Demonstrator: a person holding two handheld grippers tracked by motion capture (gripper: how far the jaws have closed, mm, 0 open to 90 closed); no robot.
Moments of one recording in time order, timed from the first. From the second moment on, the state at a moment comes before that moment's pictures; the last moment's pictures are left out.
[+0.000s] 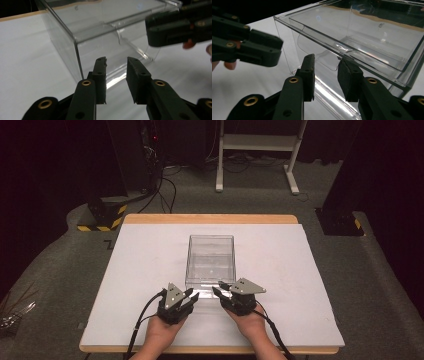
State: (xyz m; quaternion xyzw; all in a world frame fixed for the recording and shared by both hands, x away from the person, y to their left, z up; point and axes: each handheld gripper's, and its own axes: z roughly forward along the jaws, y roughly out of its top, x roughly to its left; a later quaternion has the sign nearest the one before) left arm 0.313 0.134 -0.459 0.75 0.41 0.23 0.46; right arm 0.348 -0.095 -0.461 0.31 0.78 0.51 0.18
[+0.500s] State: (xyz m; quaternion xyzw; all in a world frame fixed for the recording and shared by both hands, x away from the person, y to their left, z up) left arm 0.328 0.124 -0.460 0.74 0.40 0.22 0.49; right arm 0.349 -0.095 -0.462 0.31 0.79 0.50 0.18
